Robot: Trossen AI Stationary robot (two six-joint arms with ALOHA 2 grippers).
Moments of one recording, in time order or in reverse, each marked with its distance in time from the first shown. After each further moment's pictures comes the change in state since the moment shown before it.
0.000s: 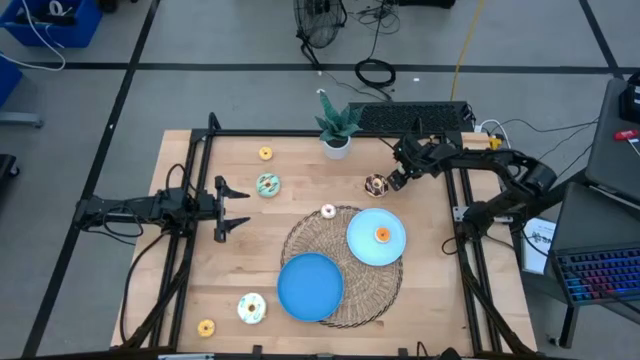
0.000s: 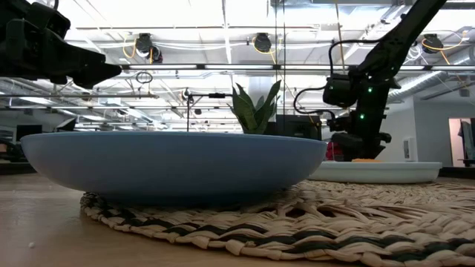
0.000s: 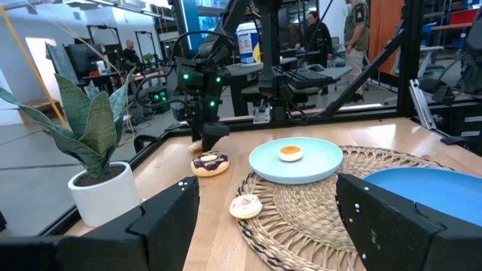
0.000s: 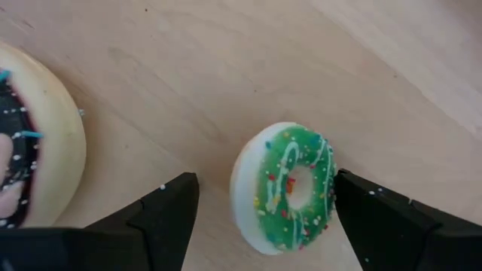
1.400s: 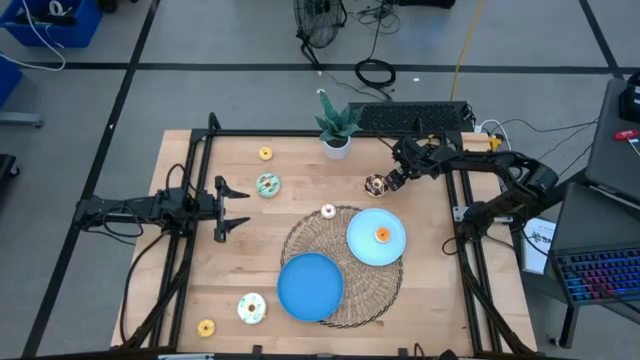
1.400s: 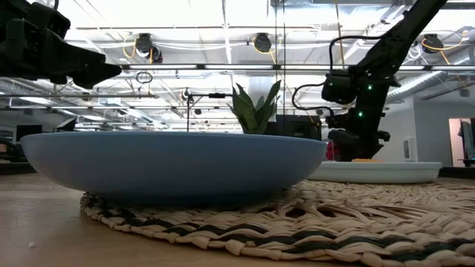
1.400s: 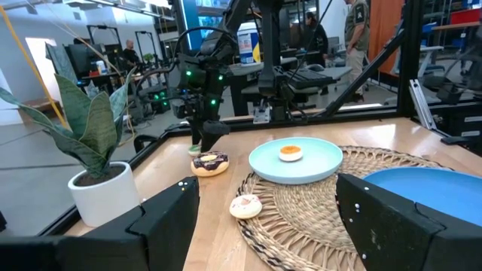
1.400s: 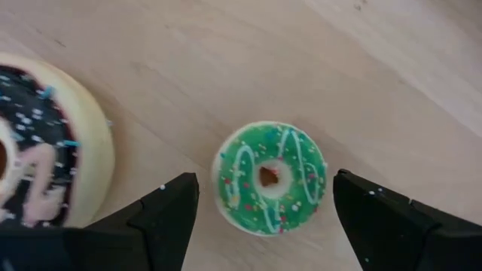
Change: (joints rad) left arm 0.000 0.000 0.000 0.000 0.000 0.000; right arm 0.033 -0.025 0.000 0.011 0.003 0.052
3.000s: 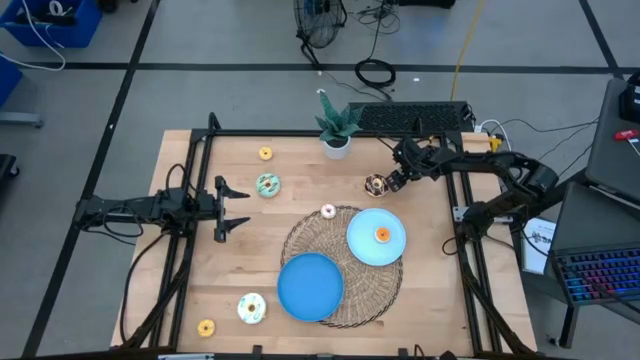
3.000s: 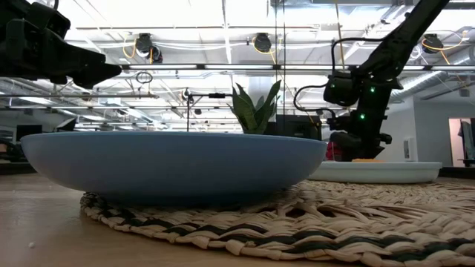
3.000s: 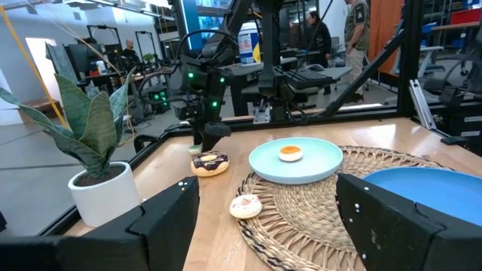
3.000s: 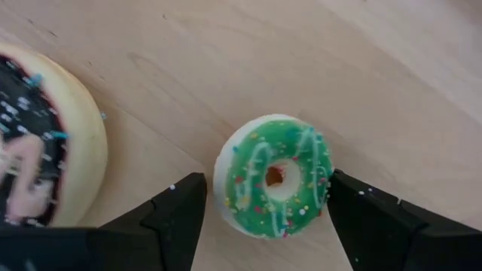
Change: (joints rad) left arm 0.000 0.000 0.000 0.000 0.000 0.000; right arm 0.000 -0.001 -0.038 0.046 -0.005 0.000
